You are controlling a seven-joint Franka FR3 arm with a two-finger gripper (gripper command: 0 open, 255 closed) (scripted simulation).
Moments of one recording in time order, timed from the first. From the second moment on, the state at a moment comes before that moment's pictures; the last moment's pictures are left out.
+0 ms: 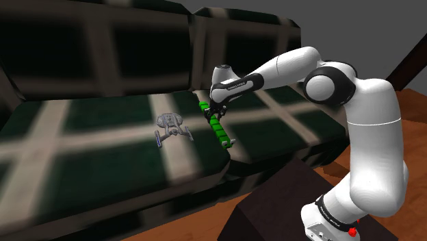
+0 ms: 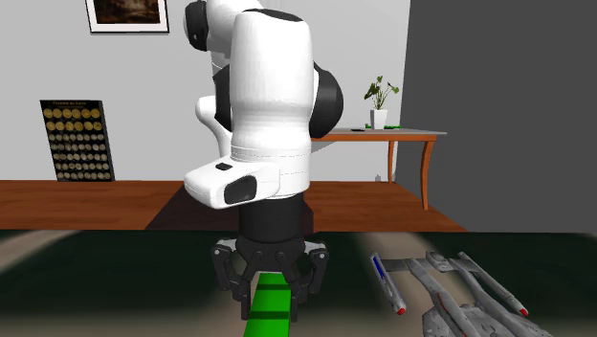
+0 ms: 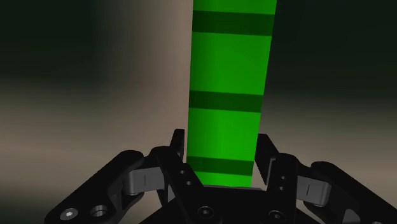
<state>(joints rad) 0.05 0.68 0.05 -1.64 -0.08 2.30 0.39</state>
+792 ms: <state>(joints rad) 0.05 0.65 0.05 -1.64 -0.08 2.27 0.39</state>
